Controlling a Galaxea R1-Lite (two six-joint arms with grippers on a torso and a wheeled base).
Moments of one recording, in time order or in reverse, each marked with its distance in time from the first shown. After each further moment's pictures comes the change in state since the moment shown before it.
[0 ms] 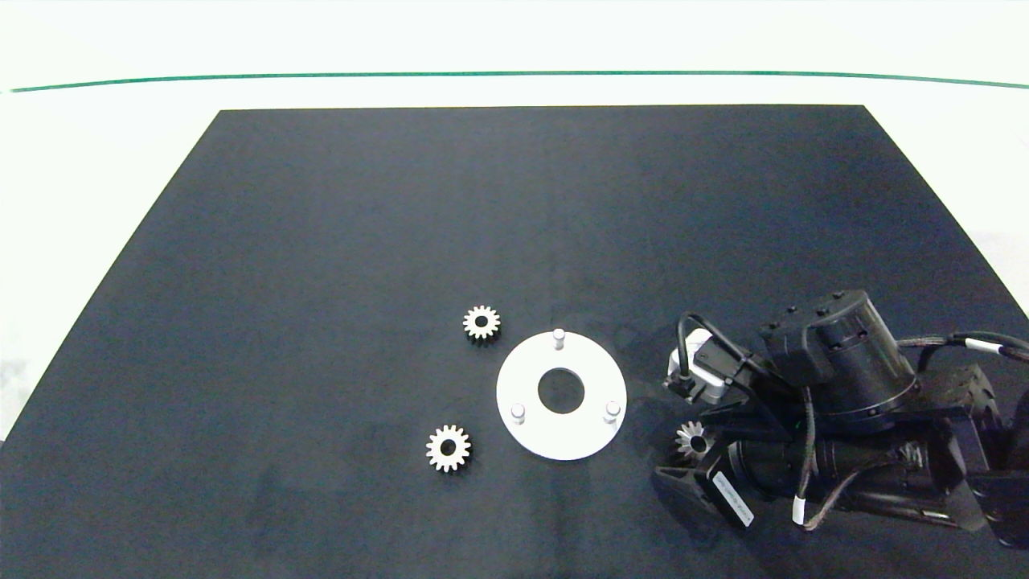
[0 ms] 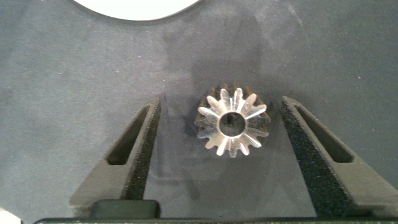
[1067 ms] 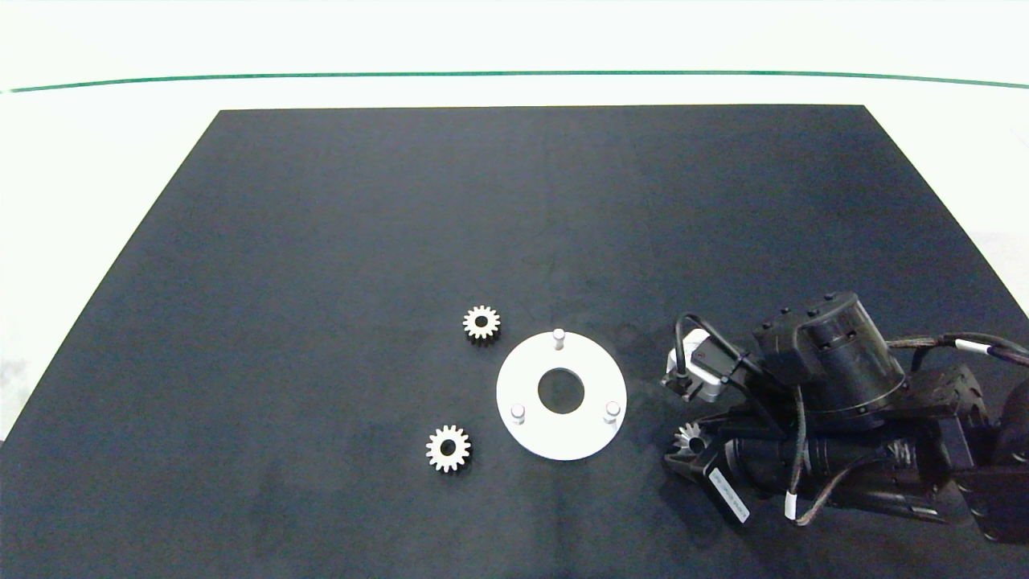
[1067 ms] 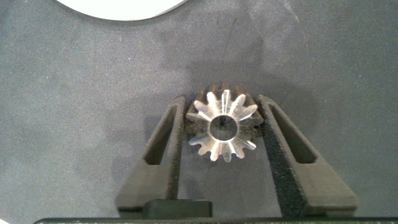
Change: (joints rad) left arm -0.011 -0.001 -0.002 0.000 -0.003 0.000; right arm -0.009 0.016 0.000 -0.009 -0.002 0.011
